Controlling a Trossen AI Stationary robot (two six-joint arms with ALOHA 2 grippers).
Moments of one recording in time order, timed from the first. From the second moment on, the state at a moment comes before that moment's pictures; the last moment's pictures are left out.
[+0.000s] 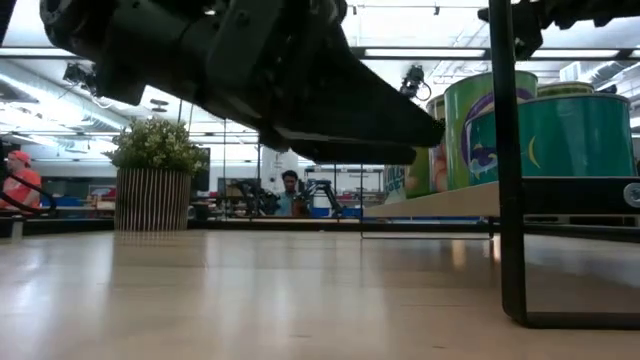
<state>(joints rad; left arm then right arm) -0.42 2.02 0.98 0.70 -0.32 -0.09 0.21 0.45 0.44 -0.02 0.24 0.12</state>
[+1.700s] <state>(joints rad) -0.43 2.09 1.07 0.72 -0.41 -0.07 0.21 0.03 0.24 -0.10 0.22 0.13</state>
